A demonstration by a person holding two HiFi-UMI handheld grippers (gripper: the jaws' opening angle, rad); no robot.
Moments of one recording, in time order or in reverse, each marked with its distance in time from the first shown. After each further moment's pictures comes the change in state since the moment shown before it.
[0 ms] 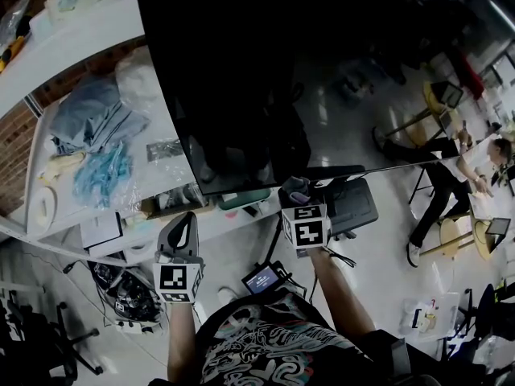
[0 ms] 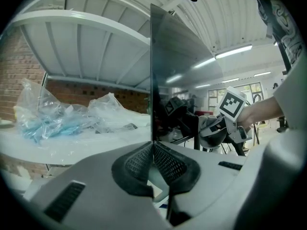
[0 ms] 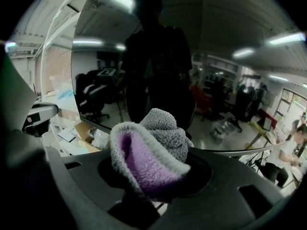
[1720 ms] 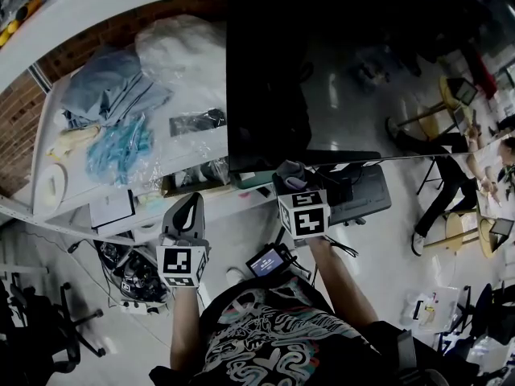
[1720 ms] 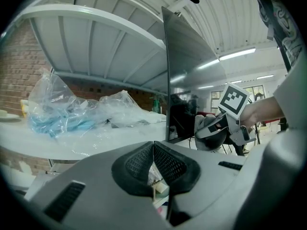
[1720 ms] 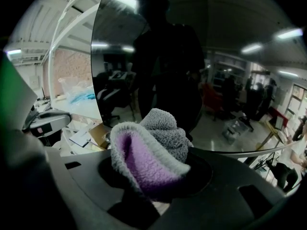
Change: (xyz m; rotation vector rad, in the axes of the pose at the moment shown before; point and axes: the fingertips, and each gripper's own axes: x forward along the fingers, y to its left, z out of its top) left arm -0.020 0.045 -0.017 -0.037 0.004 0.015; right arm 0.009 0.093 0.020 -0.005 0.004 0.109
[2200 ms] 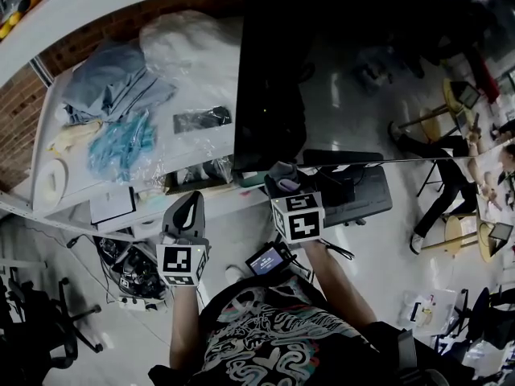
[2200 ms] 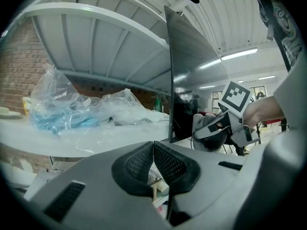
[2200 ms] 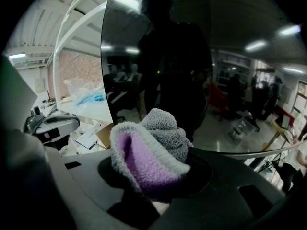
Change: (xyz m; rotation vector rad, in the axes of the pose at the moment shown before) left arm 0.000 0.009 -0.006 -0.014 0.009 0.011; right arm 0.007 0.030 0.006 -0.005 -0.006 0.060
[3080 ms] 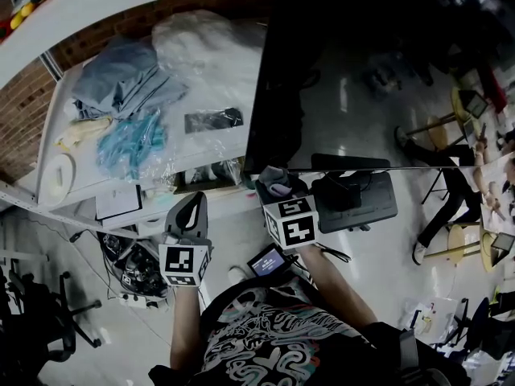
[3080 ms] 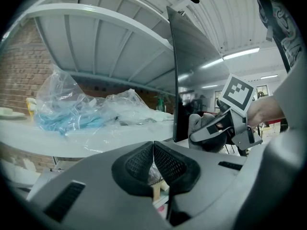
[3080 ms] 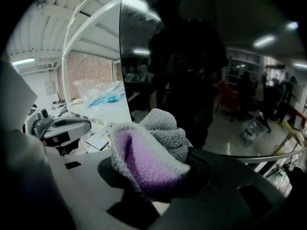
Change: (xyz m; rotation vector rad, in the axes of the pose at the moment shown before) left arm -0.006 0.013 0.000 -0.002 0.009 0.025; right arm 0.011 0.047 0.010 -0.022 -0.002 0.115
